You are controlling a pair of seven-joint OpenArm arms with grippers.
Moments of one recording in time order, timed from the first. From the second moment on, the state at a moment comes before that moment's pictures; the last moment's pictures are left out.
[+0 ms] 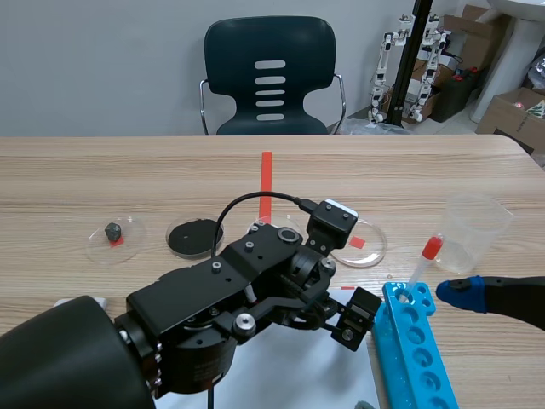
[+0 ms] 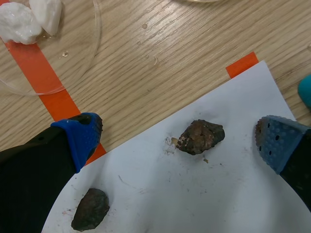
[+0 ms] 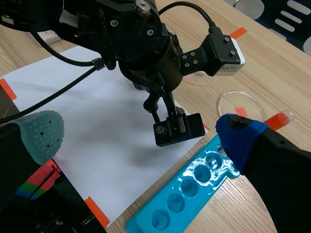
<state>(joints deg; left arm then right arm) -14.9 4.6 47.1 60.7 -7.0 13.5 39.2 -63.1 31.3 5.2 121.1 -5.1 21.9 22.4</state>
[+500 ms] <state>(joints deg) -14.9 4.6 47.1 60.7 -7.2 13.5 40.9 -63.1 31.3 5.2 121.1 -5.1 21.9 22.4</state>
